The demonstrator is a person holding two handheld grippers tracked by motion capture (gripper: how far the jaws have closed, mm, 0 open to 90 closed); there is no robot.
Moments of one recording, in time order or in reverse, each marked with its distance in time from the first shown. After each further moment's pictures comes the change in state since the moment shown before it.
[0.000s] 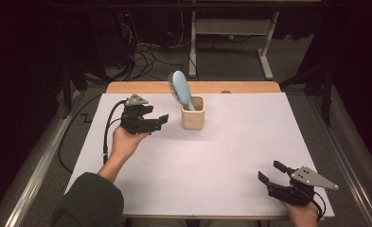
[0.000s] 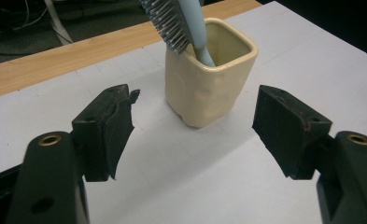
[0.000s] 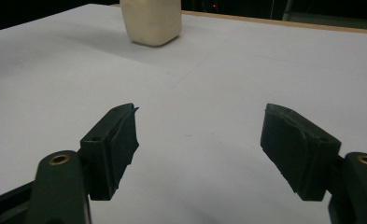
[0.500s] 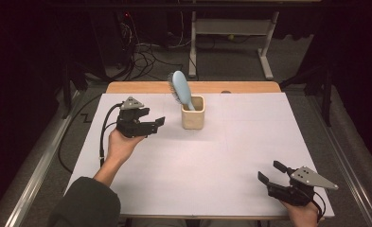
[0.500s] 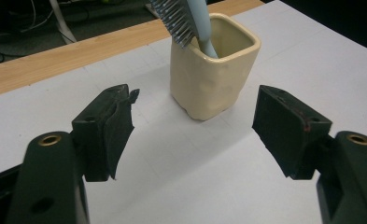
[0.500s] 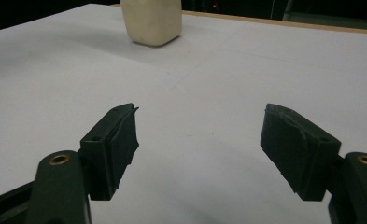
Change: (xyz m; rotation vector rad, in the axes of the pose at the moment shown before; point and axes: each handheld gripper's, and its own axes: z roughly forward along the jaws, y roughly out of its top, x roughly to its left) left arm 0.001 -0.009 -0.011 -0.011 0.014 0.007; right arm 0.000 0.000 0.000 0.001 0.001 -0.001
